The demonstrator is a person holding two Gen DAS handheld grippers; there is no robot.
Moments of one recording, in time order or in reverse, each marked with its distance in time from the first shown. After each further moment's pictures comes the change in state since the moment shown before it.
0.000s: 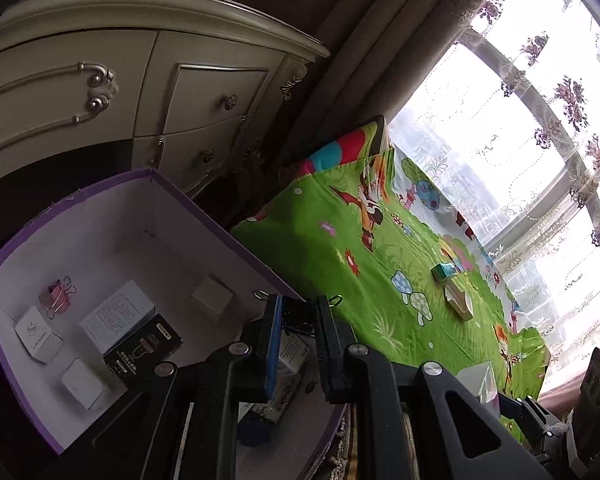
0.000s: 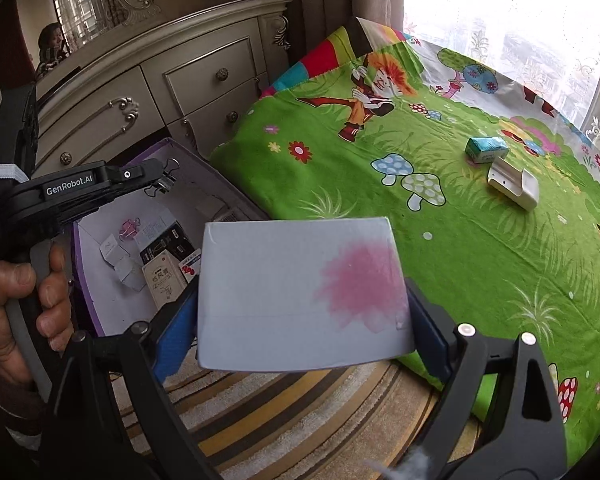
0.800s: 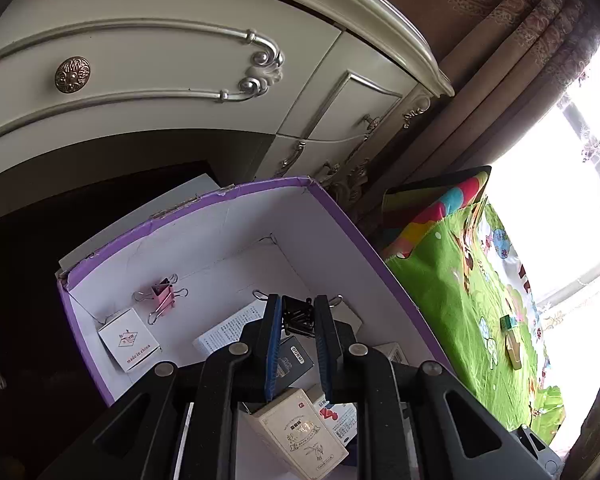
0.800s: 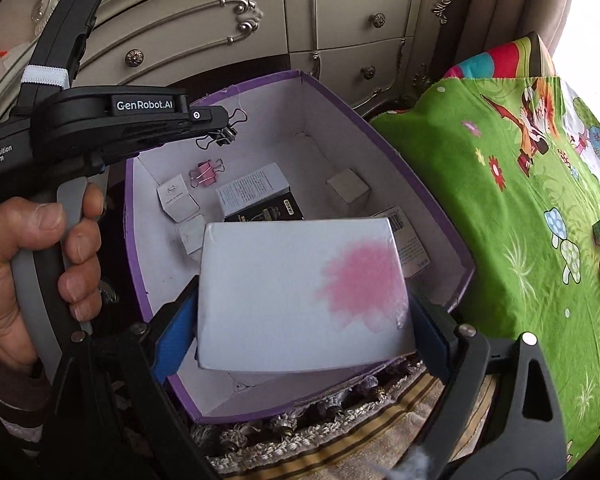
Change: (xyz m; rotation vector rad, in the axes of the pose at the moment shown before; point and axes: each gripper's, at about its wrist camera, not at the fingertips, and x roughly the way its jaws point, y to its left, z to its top) left arm -0.005 0.114 0.015 -0.196 -0.009 0.160; right arm 0.081 0.142 0.019 -0.292 0.170 0.129
